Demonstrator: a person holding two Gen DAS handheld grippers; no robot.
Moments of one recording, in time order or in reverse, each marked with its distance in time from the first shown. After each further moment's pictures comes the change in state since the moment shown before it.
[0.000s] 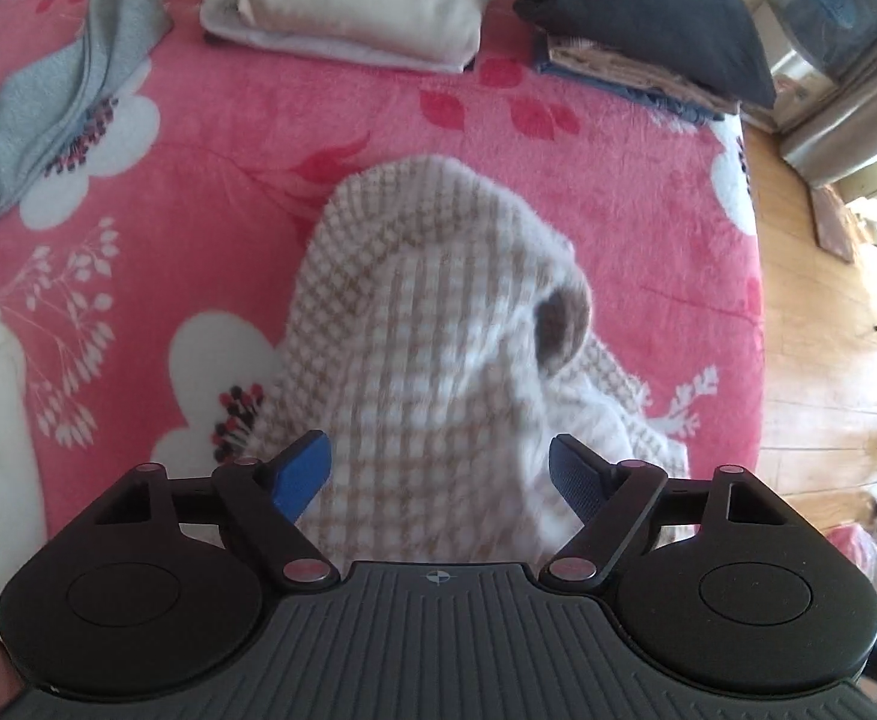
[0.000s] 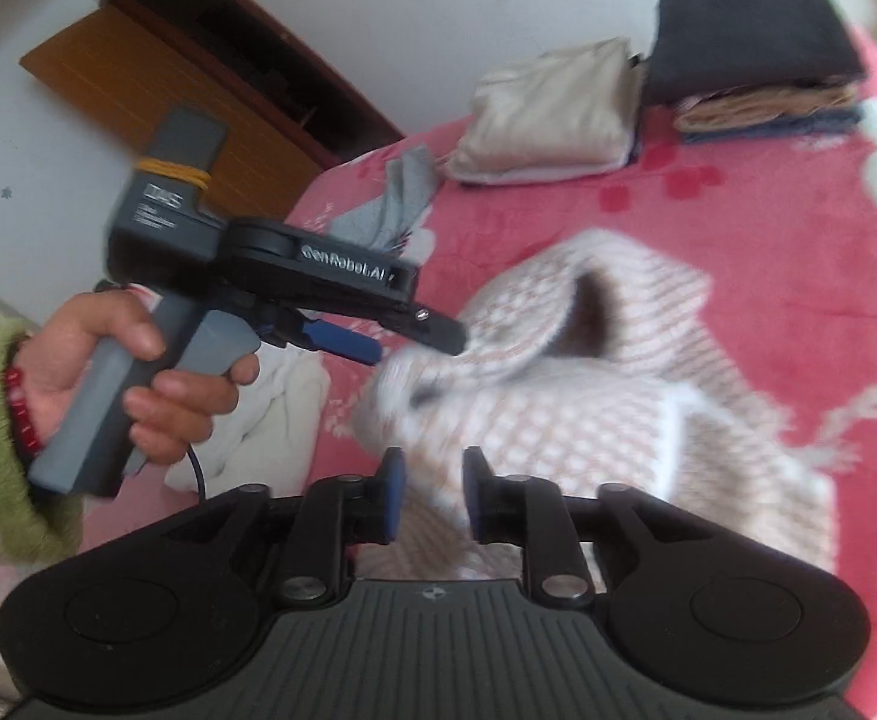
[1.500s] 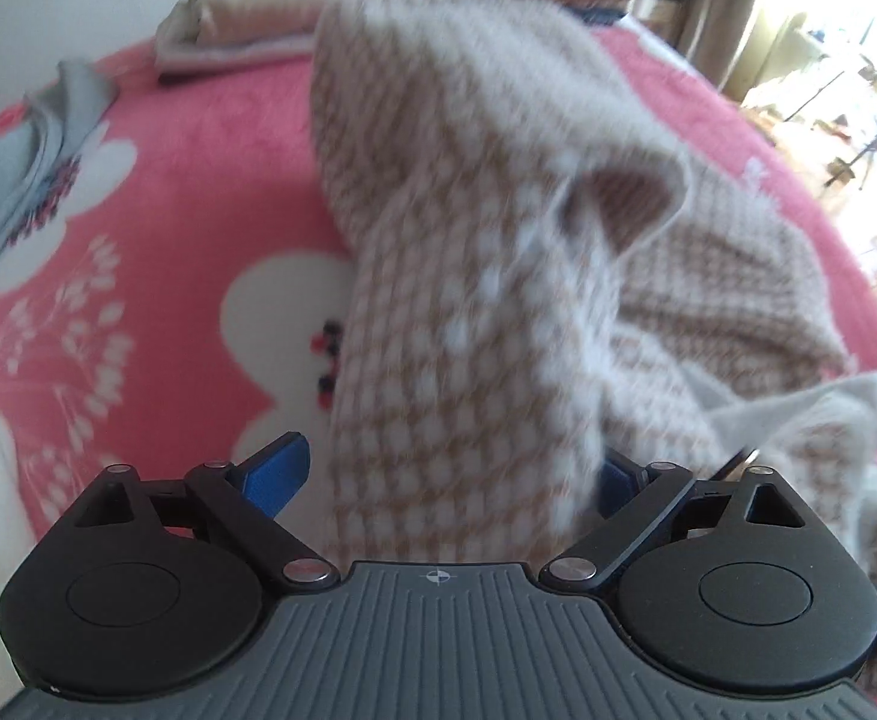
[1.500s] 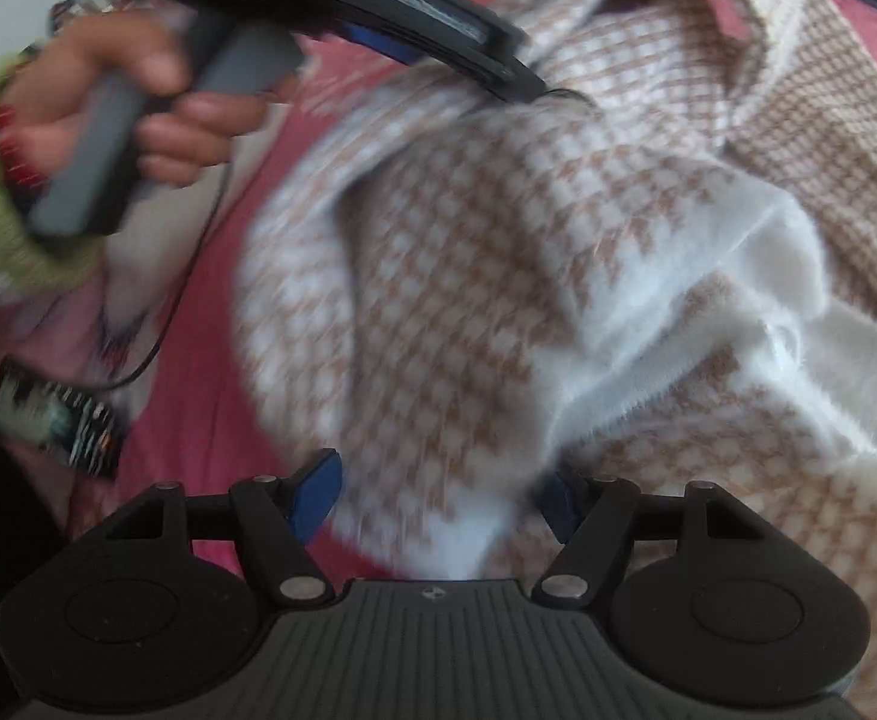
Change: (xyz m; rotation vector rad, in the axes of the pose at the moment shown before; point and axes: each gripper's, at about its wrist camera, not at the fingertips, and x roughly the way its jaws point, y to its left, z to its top) left arm 0.101 0.130 -0.143 0.388 -0.246 -0.016; right arm 0.183 0.112 -0.219 -0.216 0.322 -0.166
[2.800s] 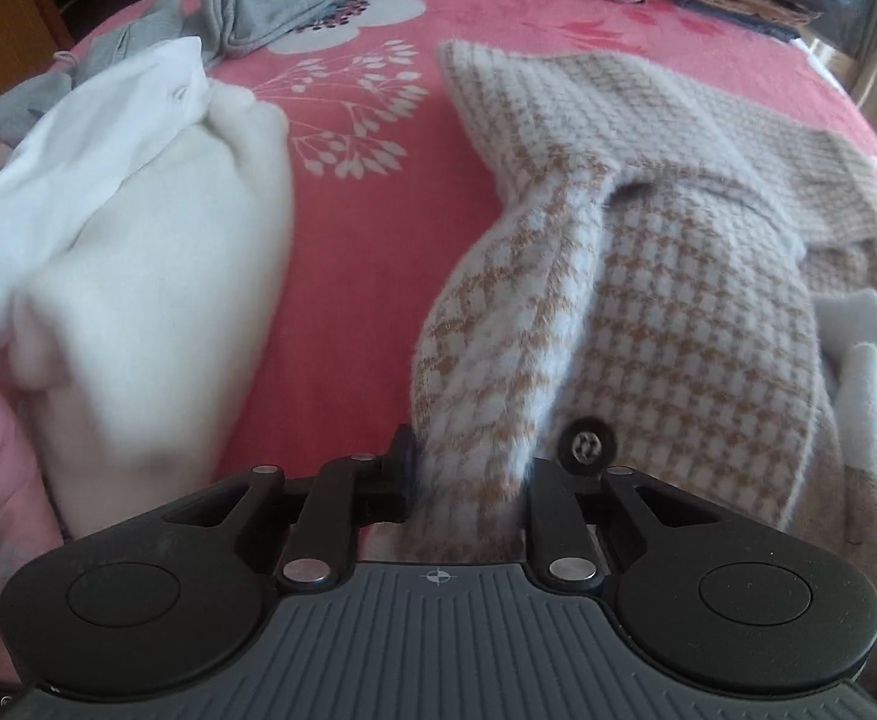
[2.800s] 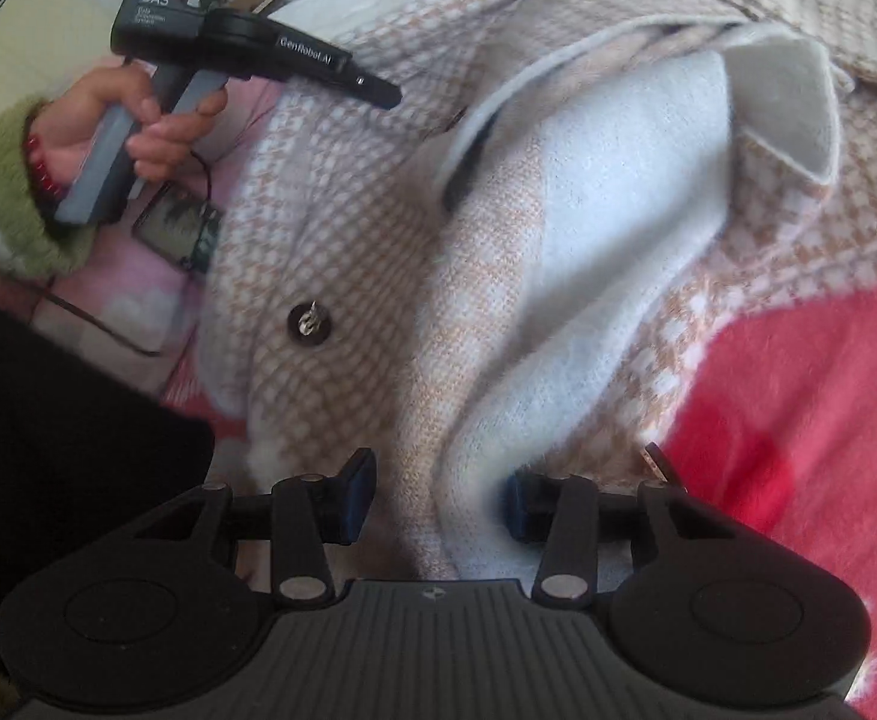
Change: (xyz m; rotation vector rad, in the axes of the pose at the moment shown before) left arm -0.115 0.034 -0.154 -0.273 0.013 0.216; right arm 0.006 0.000 -0.128 -0.193 0.029 0.316
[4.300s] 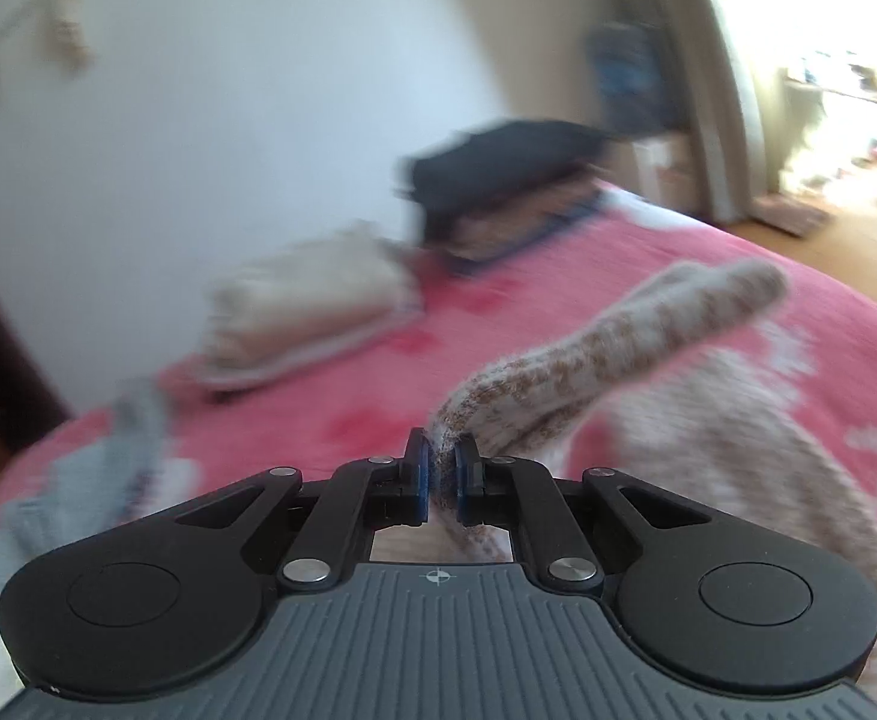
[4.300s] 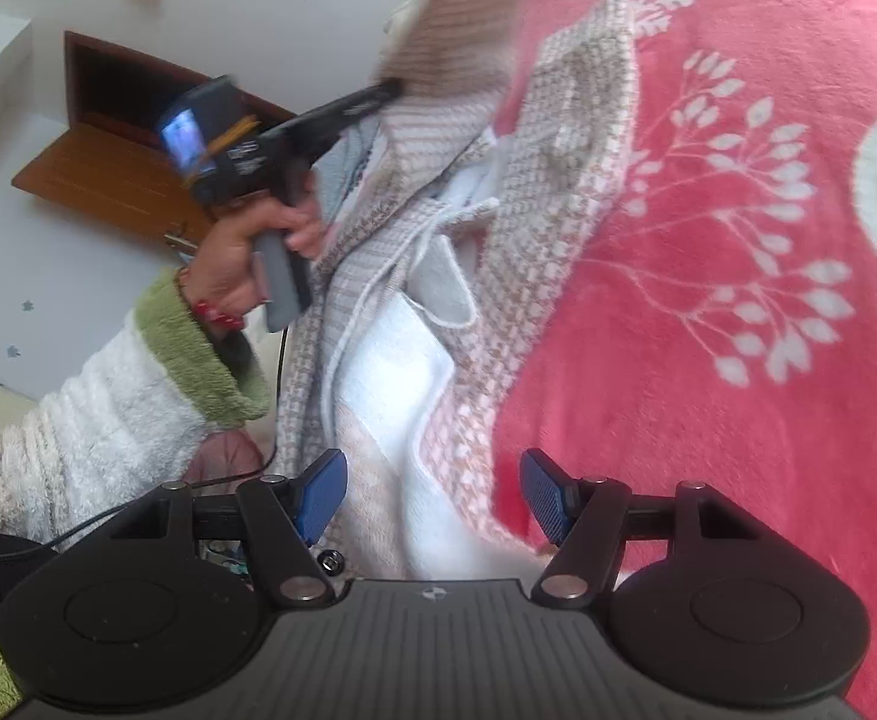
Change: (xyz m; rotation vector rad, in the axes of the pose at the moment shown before) left arm 0.027 -0.163 0.148 0.416 -0.623 0.141; right arm -0.129 -0.079 -0.060 0.604 -0.545 0.048
